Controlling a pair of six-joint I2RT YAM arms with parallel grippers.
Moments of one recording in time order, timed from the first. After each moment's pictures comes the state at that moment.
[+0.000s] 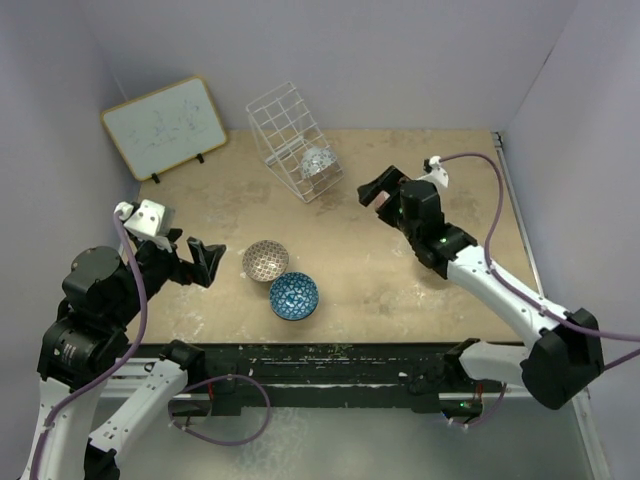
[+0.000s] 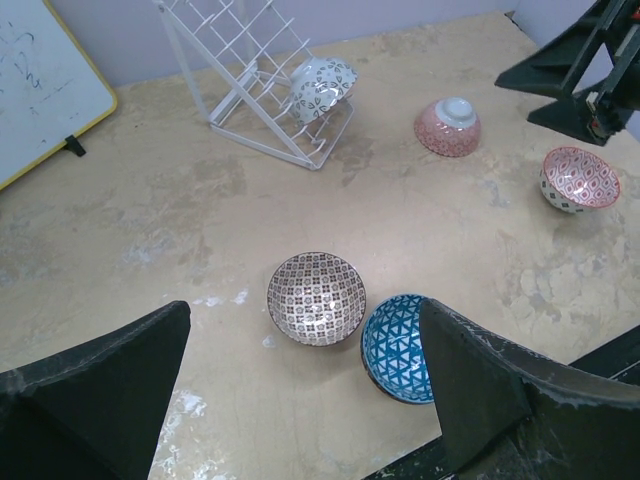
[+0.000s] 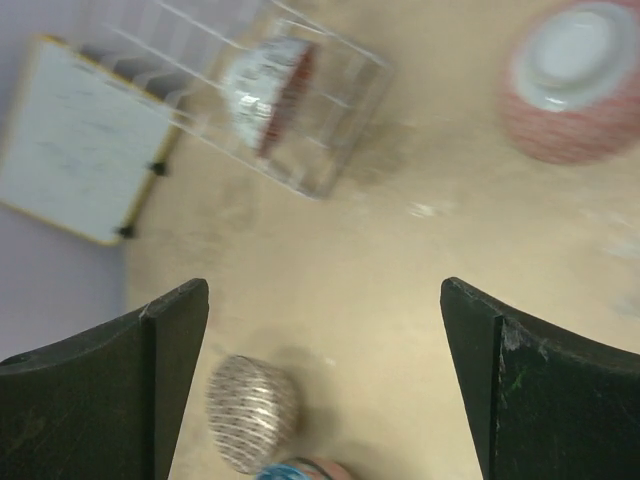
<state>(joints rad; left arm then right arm) -0.37 0.55 1.18 -0.83 0.05 -0.09 0.54 1.24 0.90 0.00 0.30 0.91</state>
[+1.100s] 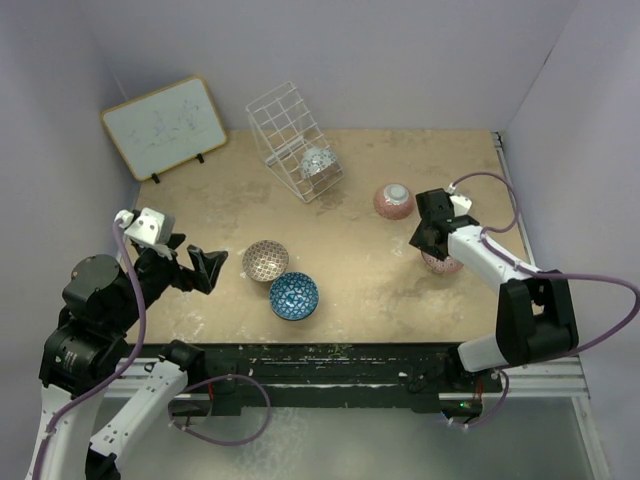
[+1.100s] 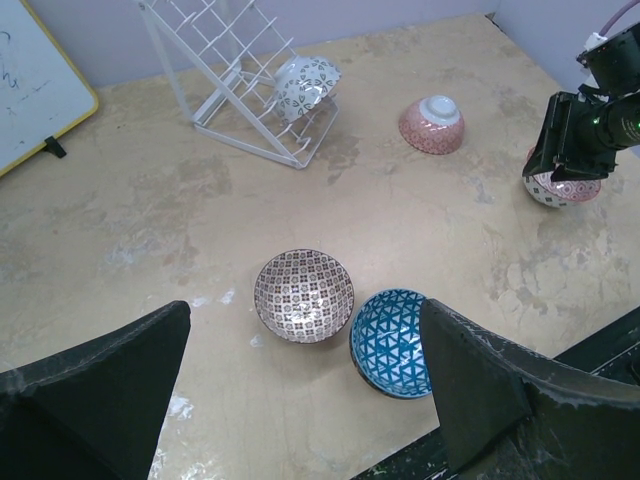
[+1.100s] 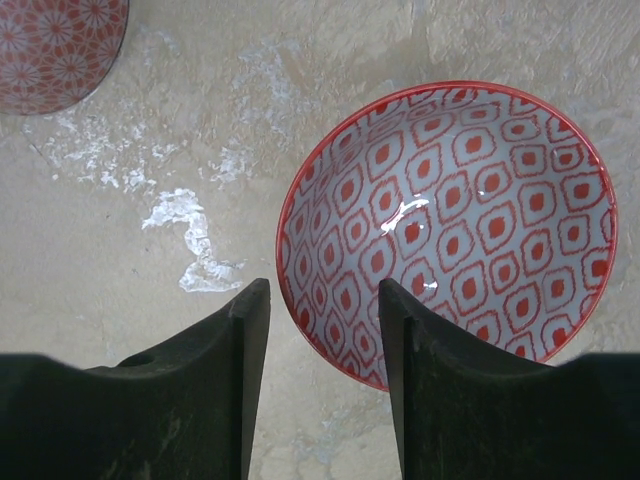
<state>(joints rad) -0.37 0.50 1.13 -0.81 0.09 -0.10 0.25 1.43 0.89 -0.54 0.41 0.72</state>
